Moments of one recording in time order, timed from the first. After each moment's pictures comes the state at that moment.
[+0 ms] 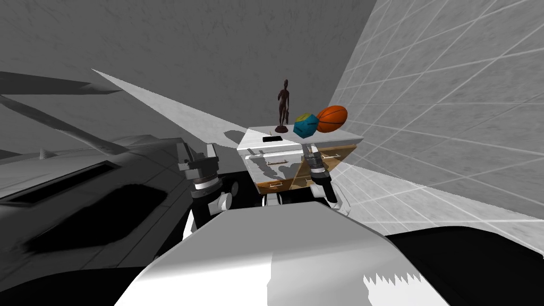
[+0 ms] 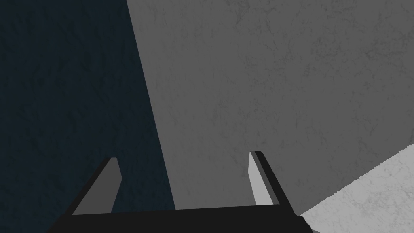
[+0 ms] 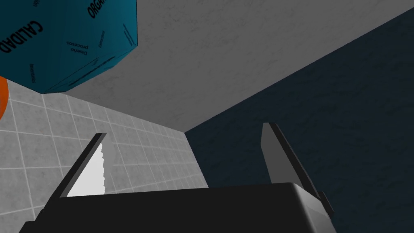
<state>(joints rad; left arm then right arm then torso) 0.46 -0.01 0.06 -2.36 -0.07 -0.63 0.13 0.36 -0.21 -0.04 -2.17 0.16 -0.51 0.70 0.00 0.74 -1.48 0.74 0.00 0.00</state>
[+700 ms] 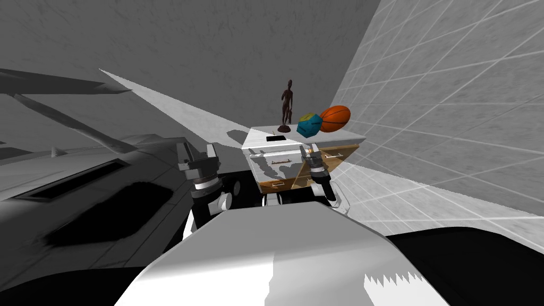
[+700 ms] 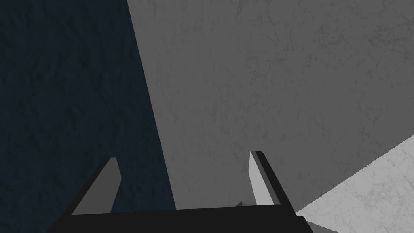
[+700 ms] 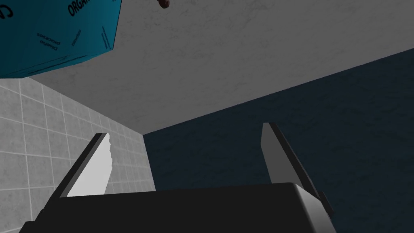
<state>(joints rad) 0.46 -0.01 0.06 -2.36 -0.07 -0.63 0.13 0.34 -0.22 -0.06 -2.13 0.23 -0.52 0.87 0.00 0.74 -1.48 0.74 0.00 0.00</state>
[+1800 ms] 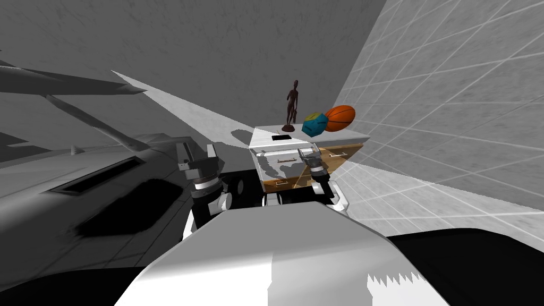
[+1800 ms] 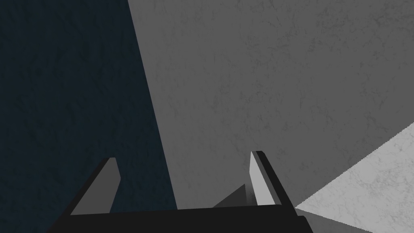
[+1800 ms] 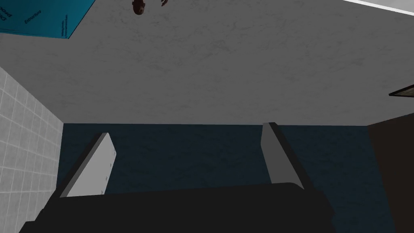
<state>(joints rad) 0.46 -0.01 0.06 -2.36 -0.07 -0.63 0.13 0.30 -0.23 -0.11 -2.04 0.35 -0.55 1.16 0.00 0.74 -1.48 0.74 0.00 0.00</state>
